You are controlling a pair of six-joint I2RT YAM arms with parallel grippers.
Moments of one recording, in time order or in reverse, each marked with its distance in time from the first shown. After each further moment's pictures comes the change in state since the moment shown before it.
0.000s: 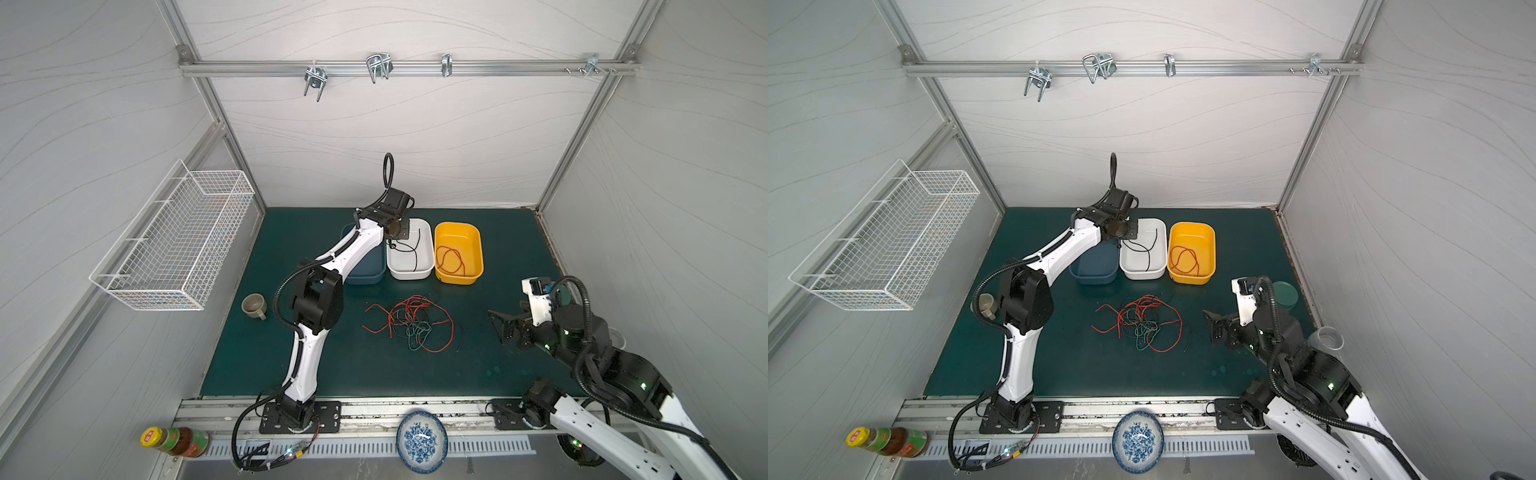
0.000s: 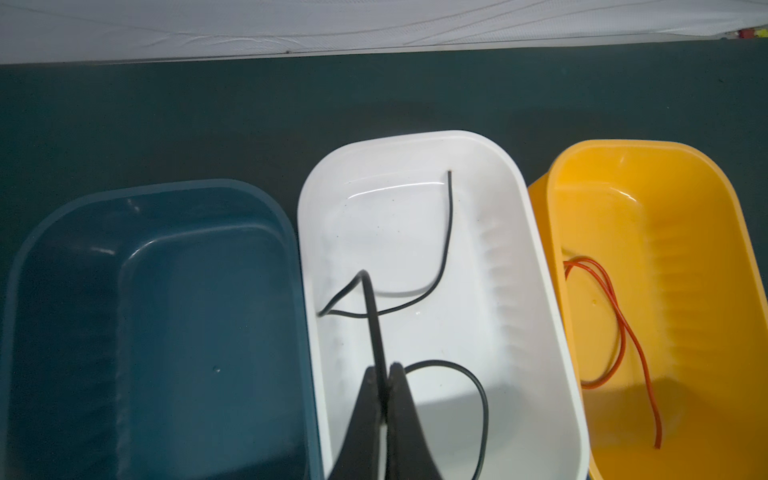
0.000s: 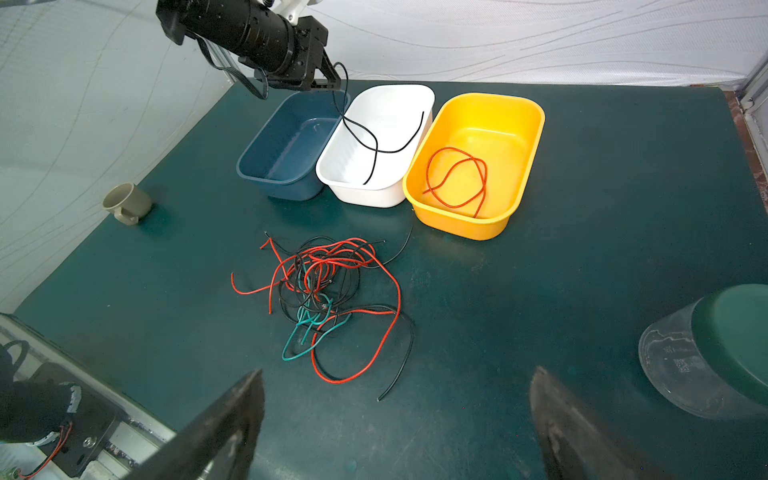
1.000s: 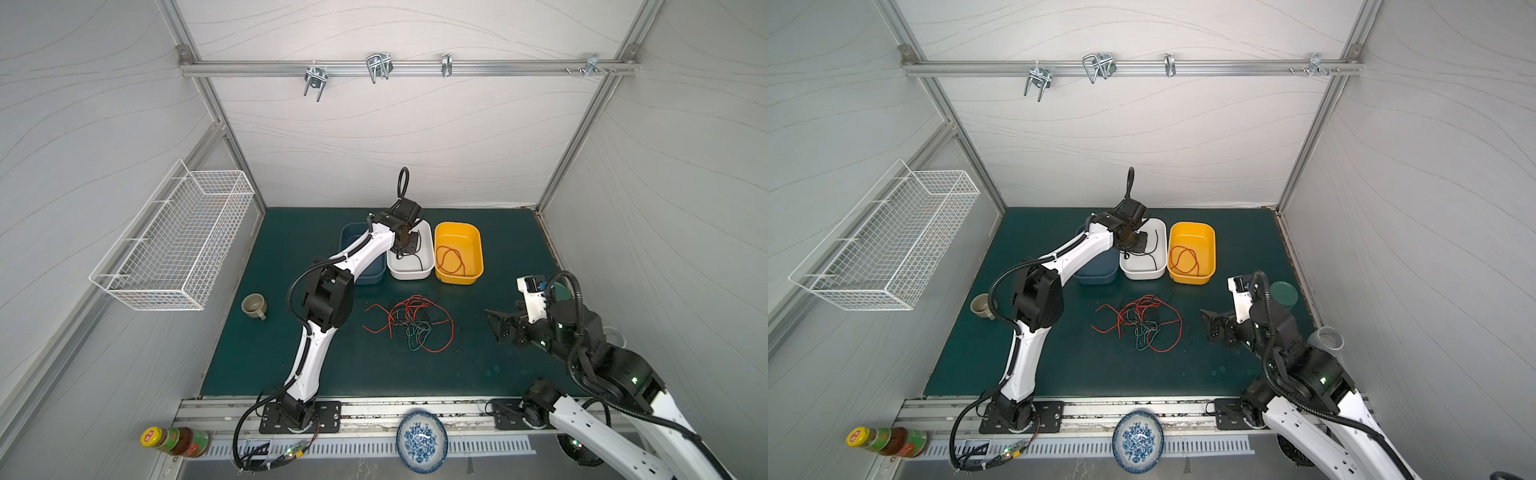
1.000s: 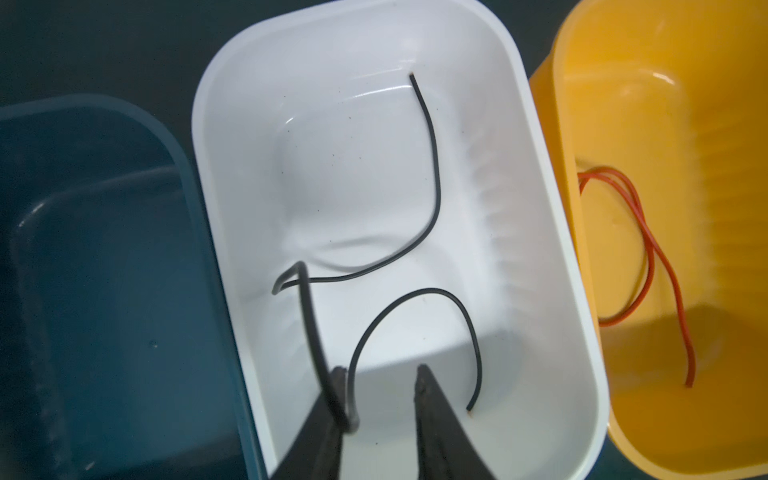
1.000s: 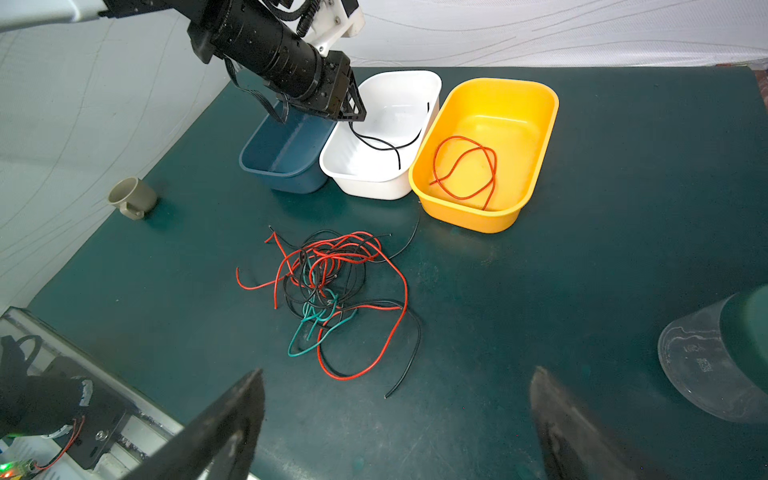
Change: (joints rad) left arm -0.041 0.068 0.020 -0.107 0.051 0.032; right arm -0.048 0.035 -0.011 0.022 -0.073 -0.008
